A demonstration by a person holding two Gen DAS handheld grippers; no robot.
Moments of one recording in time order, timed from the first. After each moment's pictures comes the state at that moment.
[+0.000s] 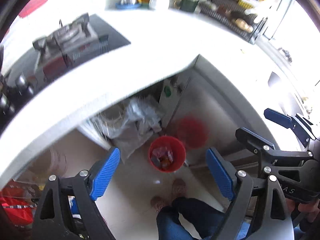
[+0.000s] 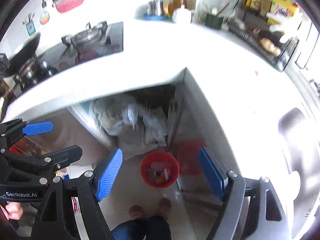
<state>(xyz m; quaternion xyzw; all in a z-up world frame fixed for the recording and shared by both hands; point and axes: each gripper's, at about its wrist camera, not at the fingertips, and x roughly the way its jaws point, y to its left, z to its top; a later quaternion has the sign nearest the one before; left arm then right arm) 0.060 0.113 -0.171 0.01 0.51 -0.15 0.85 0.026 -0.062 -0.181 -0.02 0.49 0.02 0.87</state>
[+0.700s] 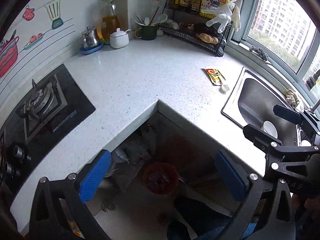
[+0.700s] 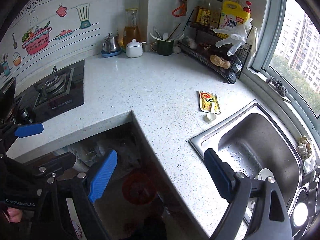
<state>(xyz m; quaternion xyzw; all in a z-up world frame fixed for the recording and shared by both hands) 0.110 0.035 -0.093 0.08 0.45 -0.23 0.86 0.027 -0.132 -0.099 0.01 0.43 -0.11 0.89</state>
